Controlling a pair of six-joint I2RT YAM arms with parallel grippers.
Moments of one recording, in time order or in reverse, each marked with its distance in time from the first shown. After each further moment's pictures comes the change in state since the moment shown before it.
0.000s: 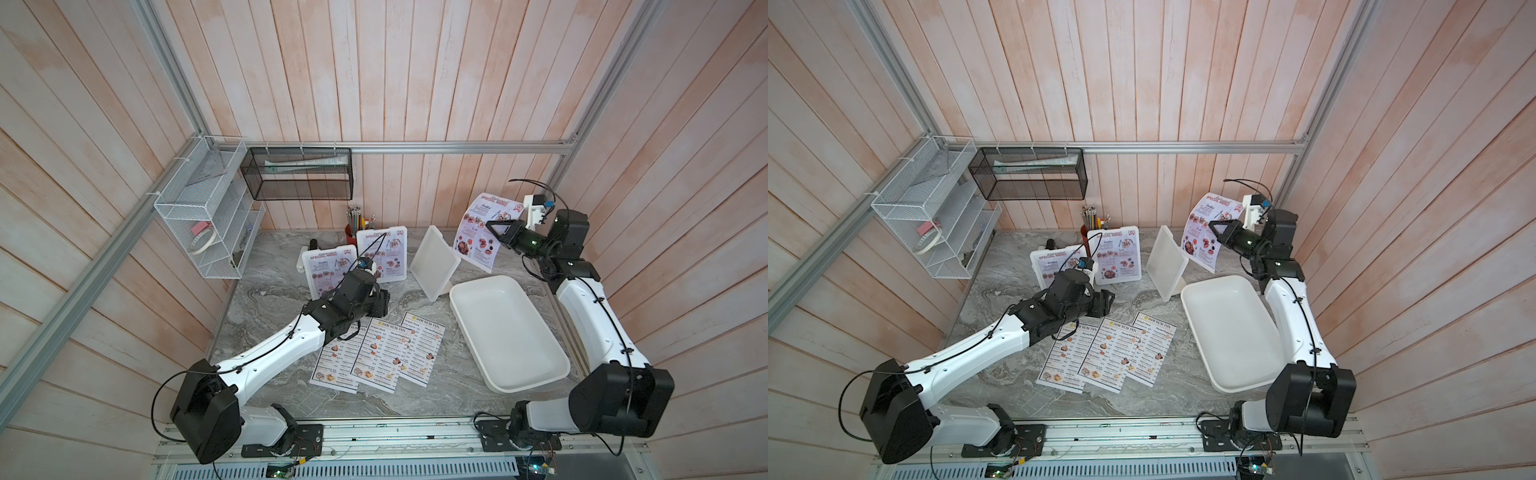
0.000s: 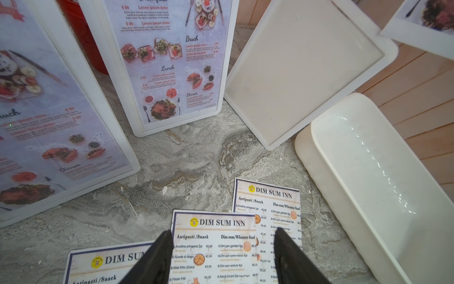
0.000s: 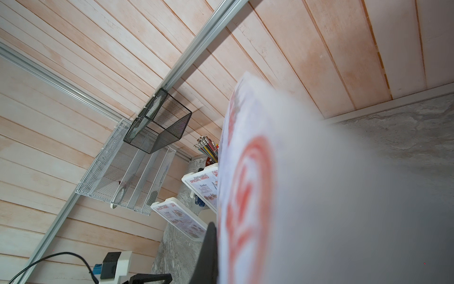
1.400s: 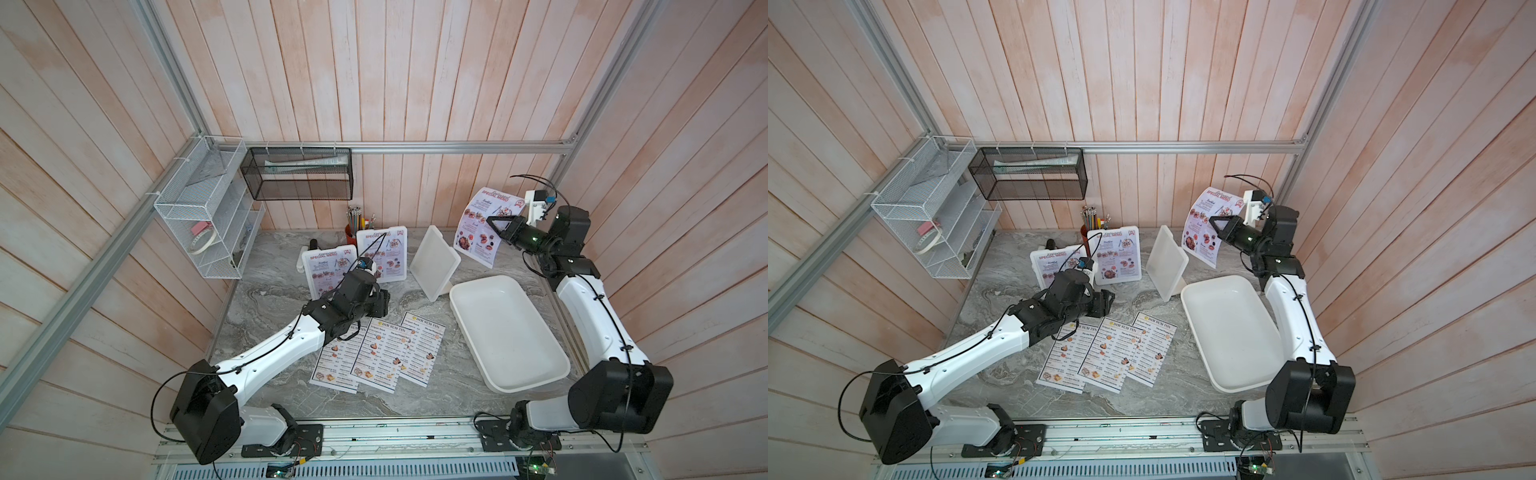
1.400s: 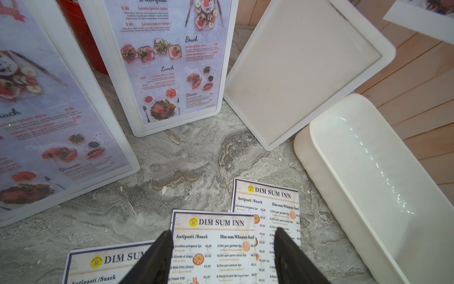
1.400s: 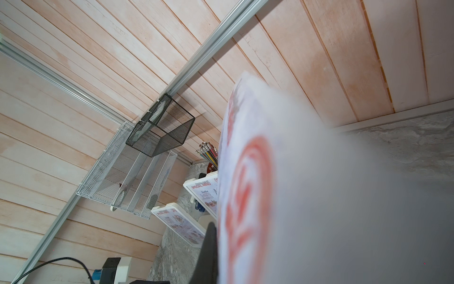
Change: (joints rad) left arm -0.002 -0.004 0.000 -0.001 -0.001 -0.004; right arm 0.001 0.020 0.031 0.022 0.001 -0.004
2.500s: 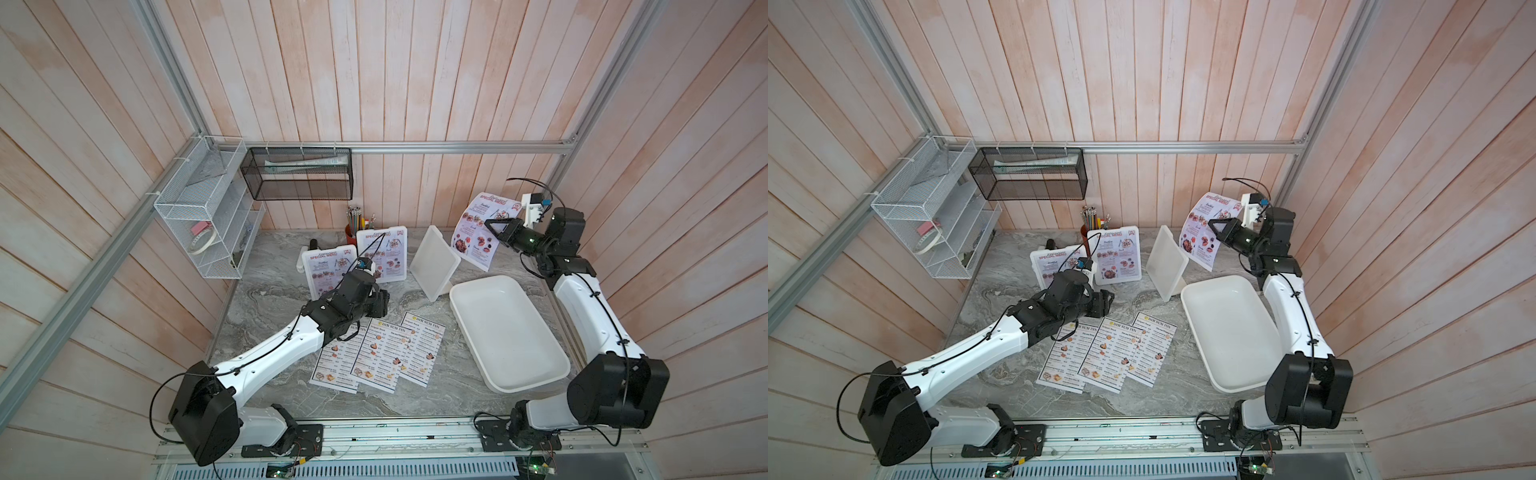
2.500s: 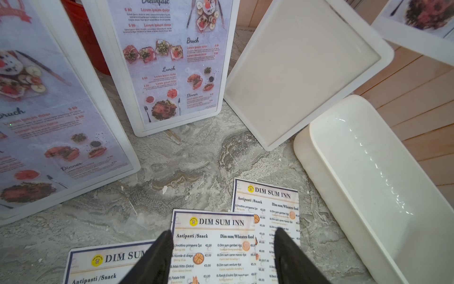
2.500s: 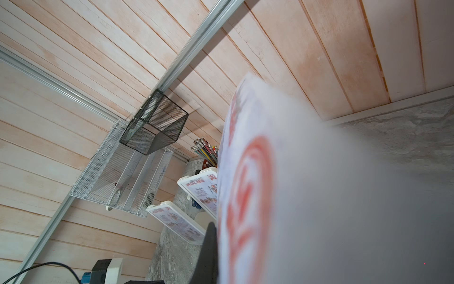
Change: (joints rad) left arm 0.000 -0.007 -0.005 0.000 -0.002 -0.004; right arm 0.000 0.026 -0.013 0.000 0.001 -0.004
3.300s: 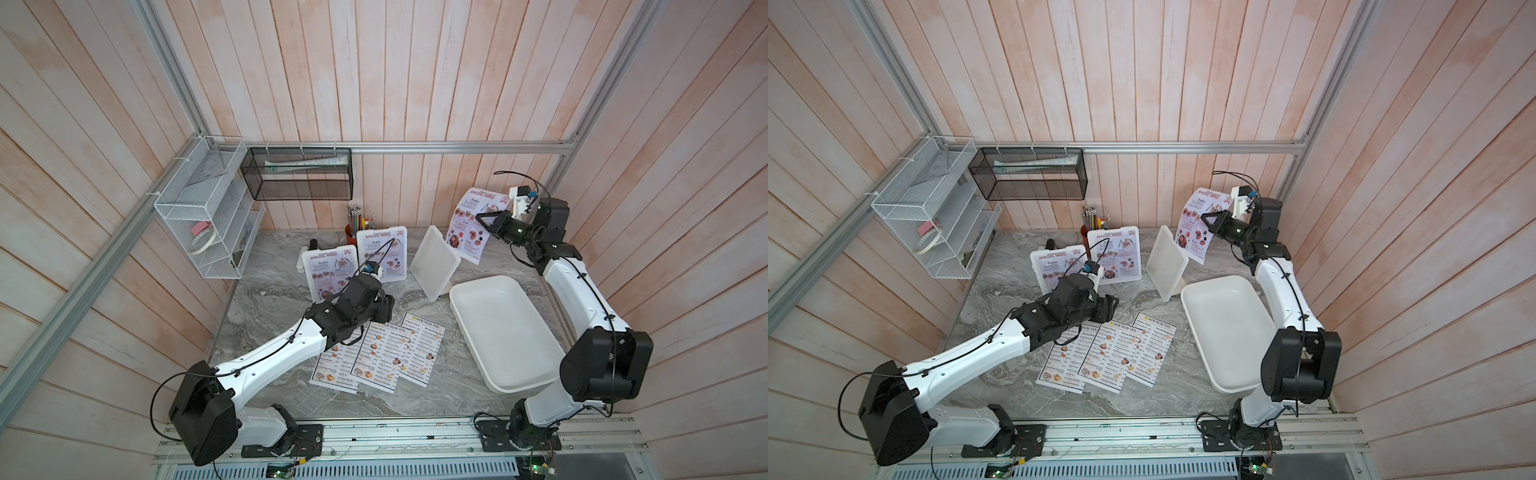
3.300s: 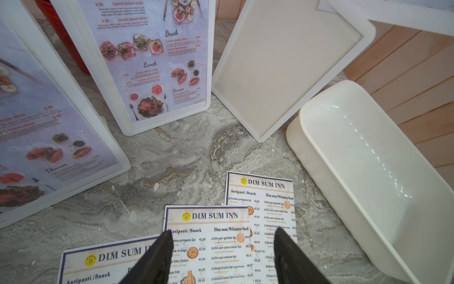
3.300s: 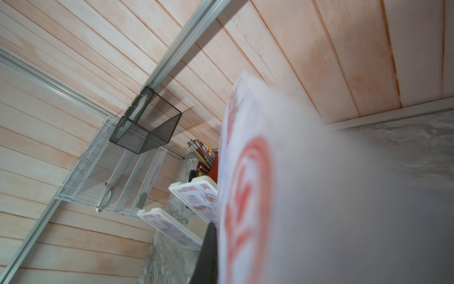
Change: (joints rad) left arm -0.066 -0.006 0.005 -0.018 -0.028 0.029; right arm 0.051 0.162 0.146 -0.024 0.023 -0.038
